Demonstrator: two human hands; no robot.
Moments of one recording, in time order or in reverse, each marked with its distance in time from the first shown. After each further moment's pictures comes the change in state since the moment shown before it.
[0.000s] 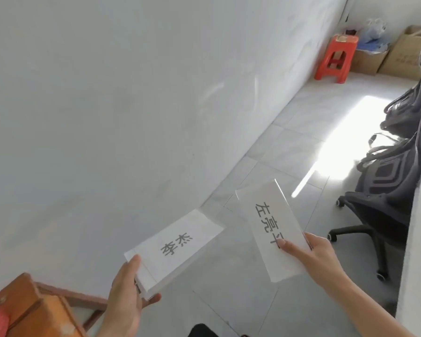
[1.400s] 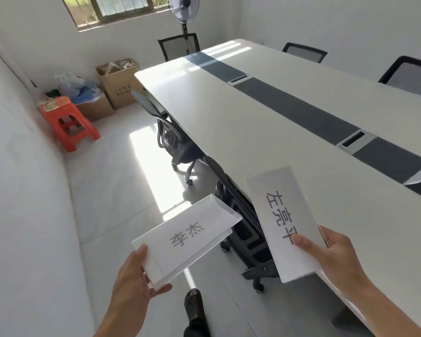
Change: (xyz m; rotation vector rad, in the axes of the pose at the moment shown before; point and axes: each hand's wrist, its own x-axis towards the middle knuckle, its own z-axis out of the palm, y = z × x) left_hand 0.271 0.208 0.893 0.615 -1.024 -0.054; right_hand 0.371 -0.084 -0.396 0.472 1.209 0.061
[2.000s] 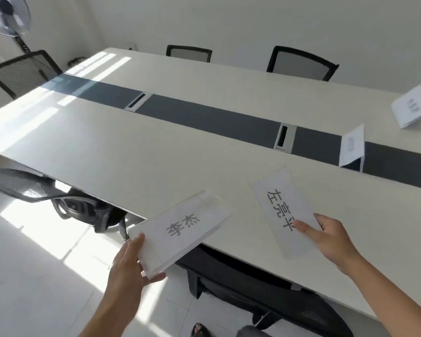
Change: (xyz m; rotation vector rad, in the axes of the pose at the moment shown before) left_hand 0.284 0.158 0.201 0.340 -0.537 -0.025; right_hand 0.192 -0.011 0.006 -0.014 0.561 0.259
